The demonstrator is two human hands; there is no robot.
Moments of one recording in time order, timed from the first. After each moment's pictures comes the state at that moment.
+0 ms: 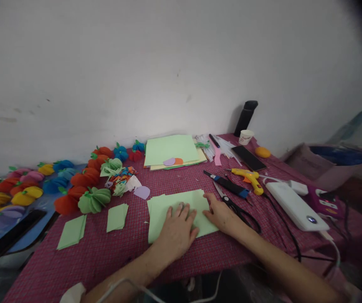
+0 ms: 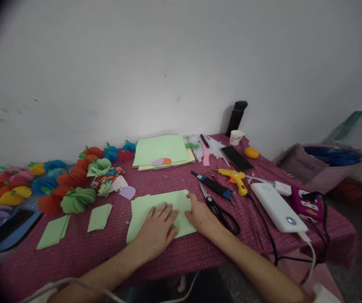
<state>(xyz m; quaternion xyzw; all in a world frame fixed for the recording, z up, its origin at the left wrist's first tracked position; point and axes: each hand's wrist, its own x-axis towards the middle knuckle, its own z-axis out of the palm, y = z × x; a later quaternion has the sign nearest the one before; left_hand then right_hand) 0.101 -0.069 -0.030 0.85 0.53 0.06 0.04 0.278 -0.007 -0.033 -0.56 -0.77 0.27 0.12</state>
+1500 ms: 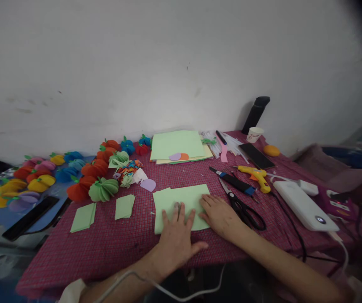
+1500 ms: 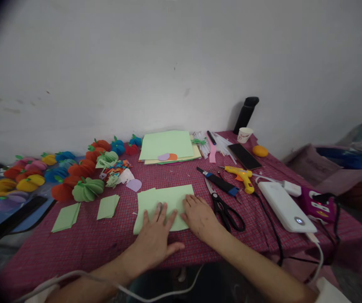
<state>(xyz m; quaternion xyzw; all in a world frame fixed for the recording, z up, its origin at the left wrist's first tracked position) 0.096 -0.104 -0.028 0.80 0.60 0.02 0.04 0.261 -0.030 -0.037 -0.42 -0.90 -0.02 0.09</state>
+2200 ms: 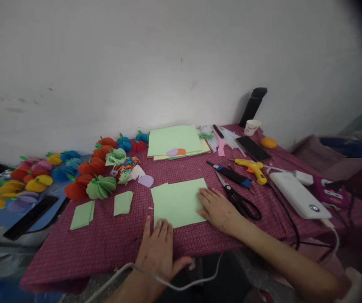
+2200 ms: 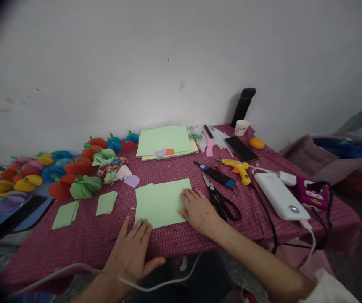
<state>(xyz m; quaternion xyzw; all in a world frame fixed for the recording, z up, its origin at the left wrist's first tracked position) 0.071 -0.150 0.000 0.78 0.61 -0.06 0.06 0.273 -0.033 -0.042 -0.40 -0.91 0.01 0.09</state>
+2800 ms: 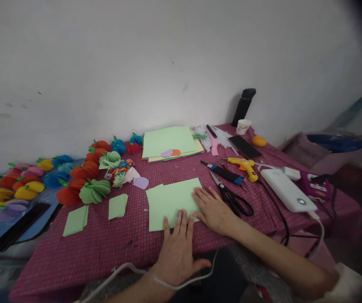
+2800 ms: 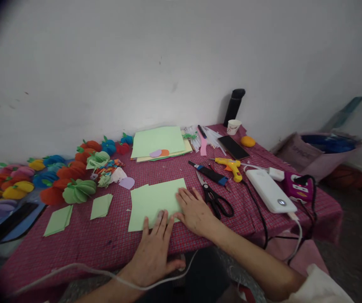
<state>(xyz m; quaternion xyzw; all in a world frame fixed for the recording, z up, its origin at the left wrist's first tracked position) 0.114 -0.139 -0.037 0.83 0.55 -0.01 0.04 0.279 -0.042 -0.043 -0.39 -0.91 0.01 0.11</state>
